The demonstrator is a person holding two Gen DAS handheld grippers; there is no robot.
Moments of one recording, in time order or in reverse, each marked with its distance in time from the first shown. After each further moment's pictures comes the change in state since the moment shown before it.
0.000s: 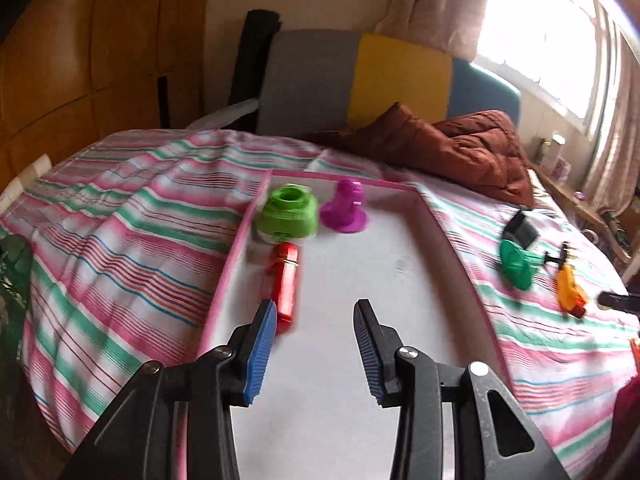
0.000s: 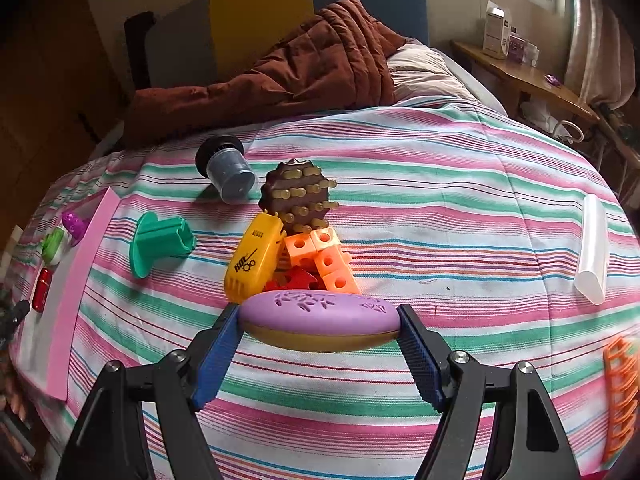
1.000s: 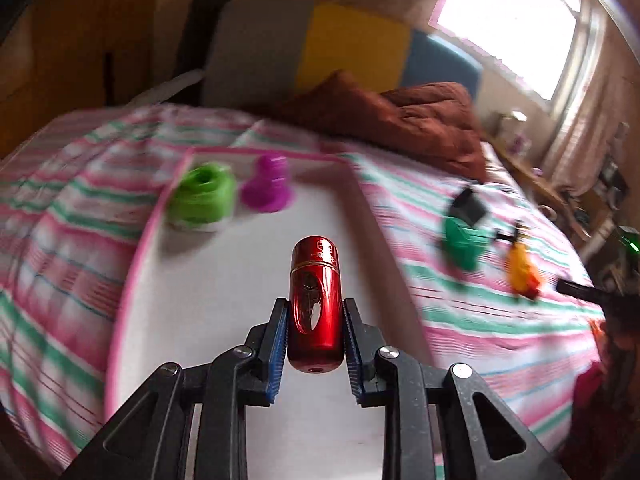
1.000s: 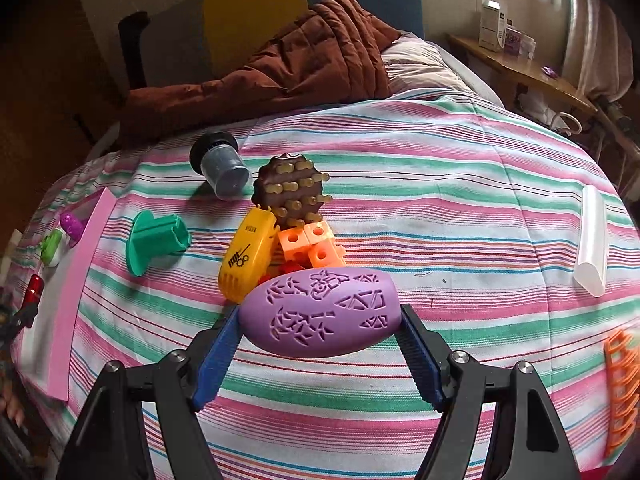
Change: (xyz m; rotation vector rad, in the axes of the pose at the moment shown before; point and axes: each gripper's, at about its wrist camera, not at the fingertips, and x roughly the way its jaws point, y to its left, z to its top) left arm 0.025 -0.025 0.018 0.006 0.160 -0.135; right arm 0.002 -0.006 0.000 0.019 0.022 0.000
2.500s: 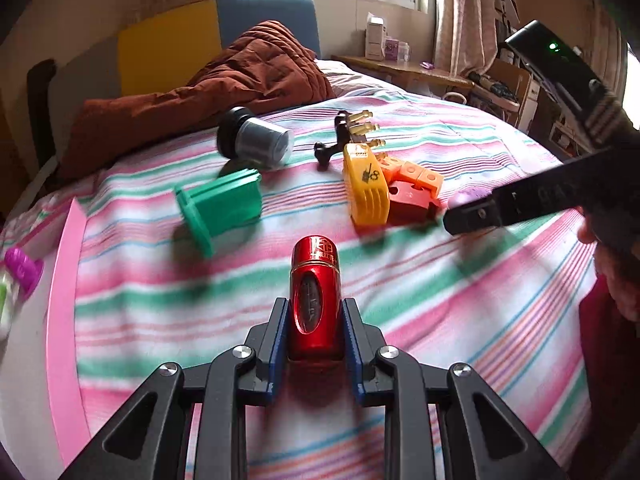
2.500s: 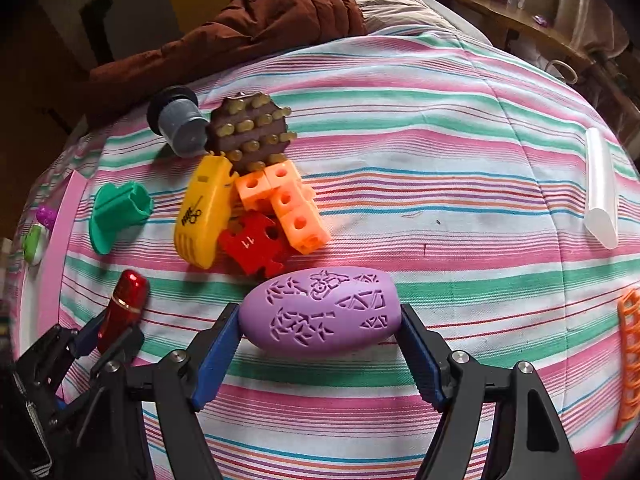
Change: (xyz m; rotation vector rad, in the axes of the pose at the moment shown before) left arm 0.067 -0.227 -0.056 0.508 0.030 -0.167; right arm 0.024 -0.019 -0.012 0.082 0.173 -0.019
